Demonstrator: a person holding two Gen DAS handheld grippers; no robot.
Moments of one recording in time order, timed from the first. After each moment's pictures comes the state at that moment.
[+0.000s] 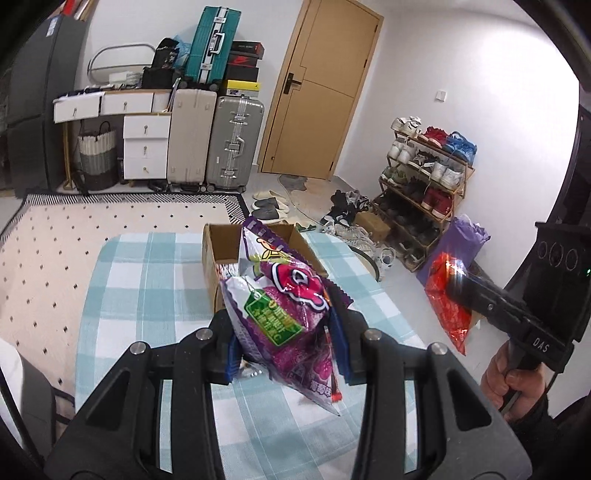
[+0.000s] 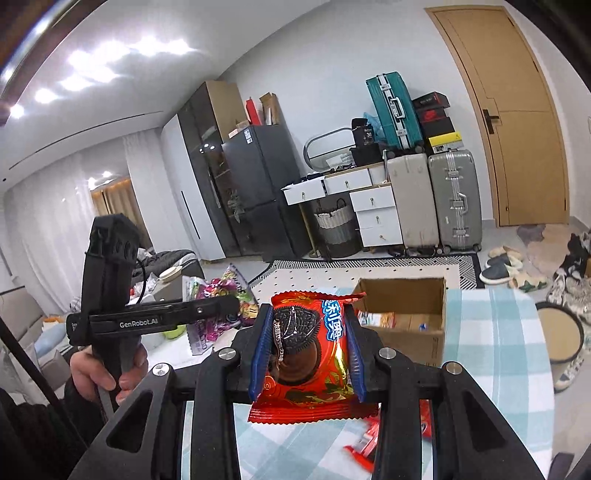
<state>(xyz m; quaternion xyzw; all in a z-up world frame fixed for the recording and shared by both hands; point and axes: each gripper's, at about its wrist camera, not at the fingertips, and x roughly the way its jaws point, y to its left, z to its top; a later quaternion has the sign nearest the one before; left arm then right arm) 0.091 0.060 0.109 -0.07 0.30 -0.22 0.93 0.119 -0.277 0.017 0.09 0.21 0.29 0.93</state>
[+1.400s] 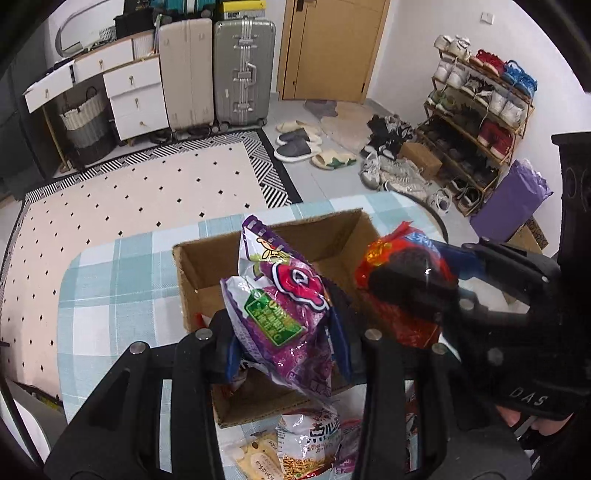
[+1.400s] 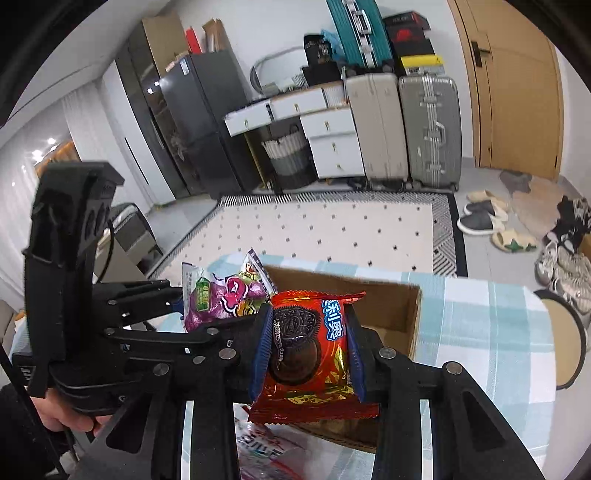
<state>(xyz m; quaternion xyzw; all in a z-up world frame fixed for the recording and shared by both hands) 0.433 -0.072 -0.012 0.02 0.45 -0.17 0.88 0.432 -0.265 -0.077 0.05 0.38 0.22 0.90</state>
